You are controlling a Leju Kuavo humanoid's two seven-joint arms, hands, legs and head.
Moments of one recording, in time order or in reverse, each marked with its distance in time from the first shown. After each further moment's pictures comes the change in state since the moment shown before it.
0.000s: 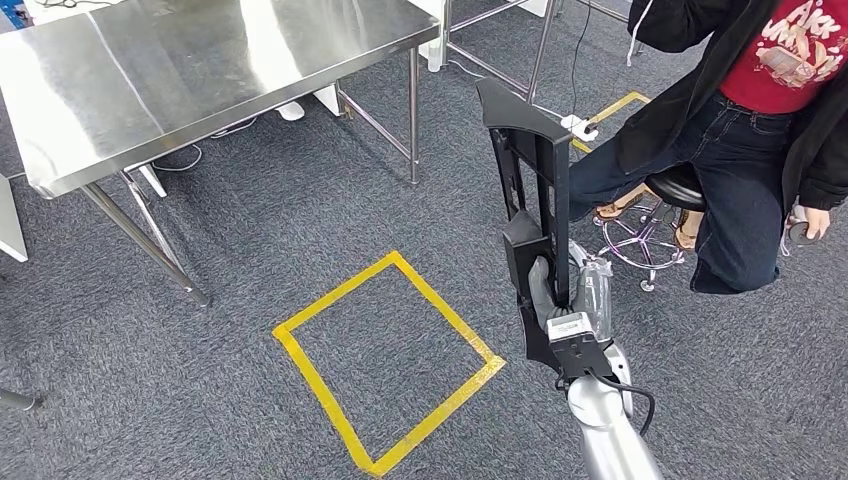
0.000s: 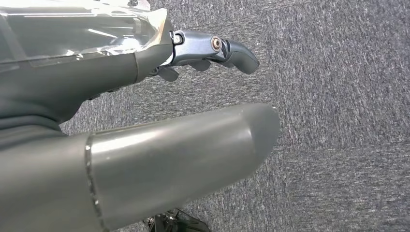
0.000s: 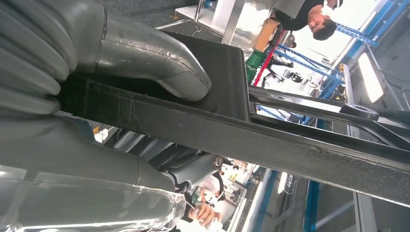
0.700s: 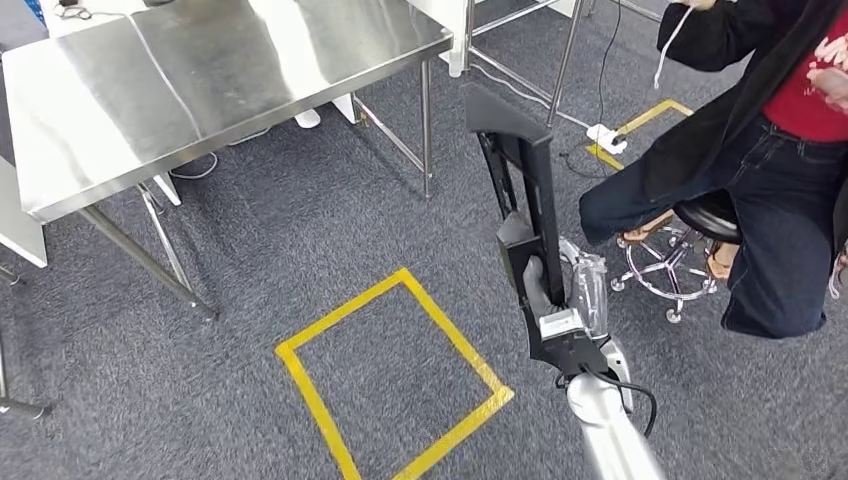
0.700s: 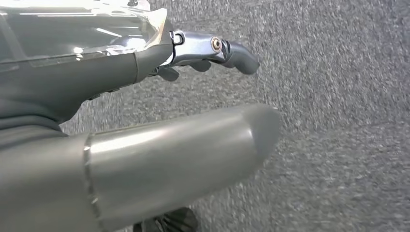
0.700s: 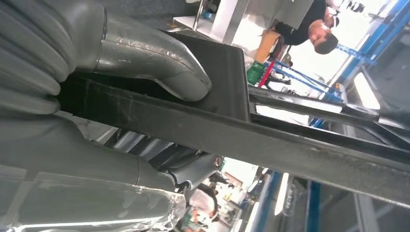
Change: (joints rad) left arm -0.002 0.001 -0.001 -0.004 -0.047 0.001 0.011; right arm -0.005 -0.008 0.003 0.003 0.036 0.023 0.018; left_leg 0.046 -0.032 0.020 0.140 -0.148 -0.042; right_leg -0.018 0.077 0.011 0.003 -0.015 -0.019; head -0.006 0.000
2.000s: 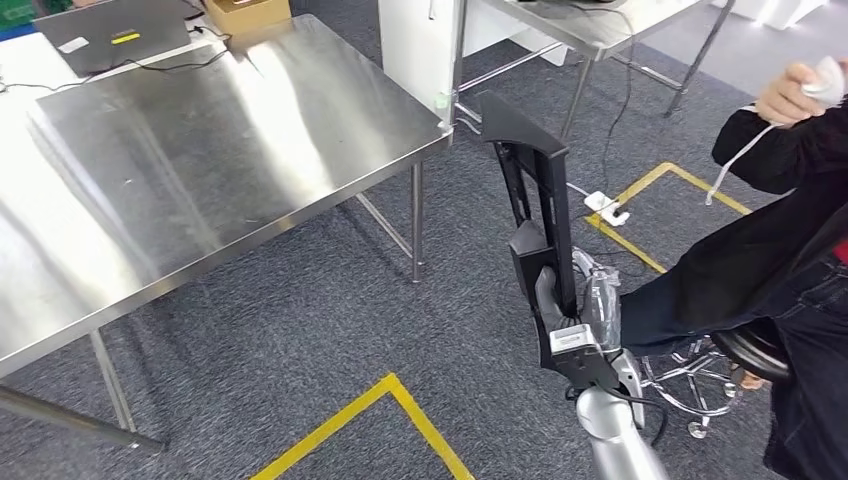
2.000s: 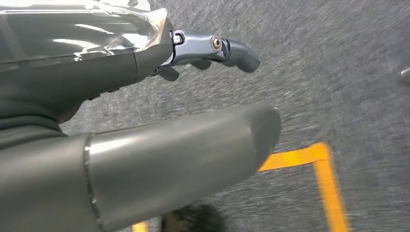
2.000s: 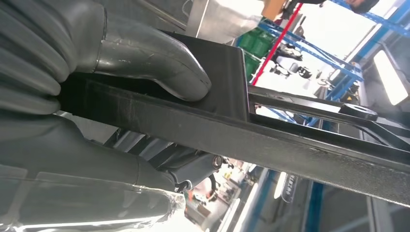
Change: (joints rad) left arm 0.021 -0.004 0.023 0.005 -0.036 -0.025 -0.007; right arm 0.073 -0.013 -0.040 -0.074 0.009 -0.028 -0.002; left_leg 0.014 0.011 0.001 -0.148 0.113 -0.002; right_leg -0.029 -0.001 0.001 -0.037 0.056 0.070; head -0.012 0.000
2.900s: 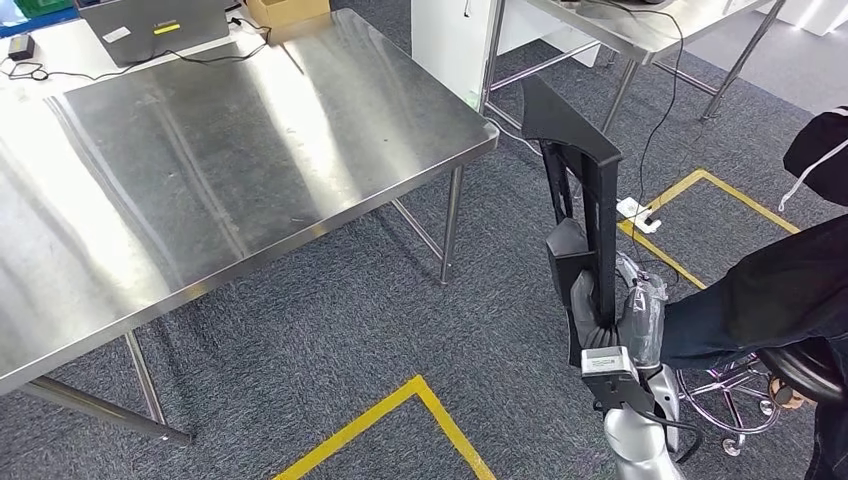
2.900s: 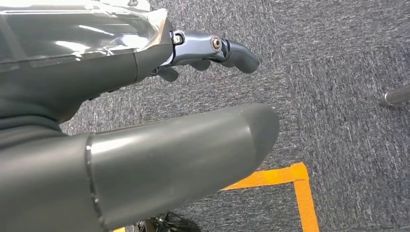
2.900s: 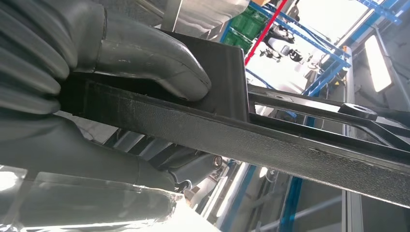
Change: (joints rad) left arm -0.013 -0.002 0.003 -0.003 -0.020 -0.016 -0.017; right arm 0.094 -0.006 -0.076 -0.172 0.032 -0.026 0.010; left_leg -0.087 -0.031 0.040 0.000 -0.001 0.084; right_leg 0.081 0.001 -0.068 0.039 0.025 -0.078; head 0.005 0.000
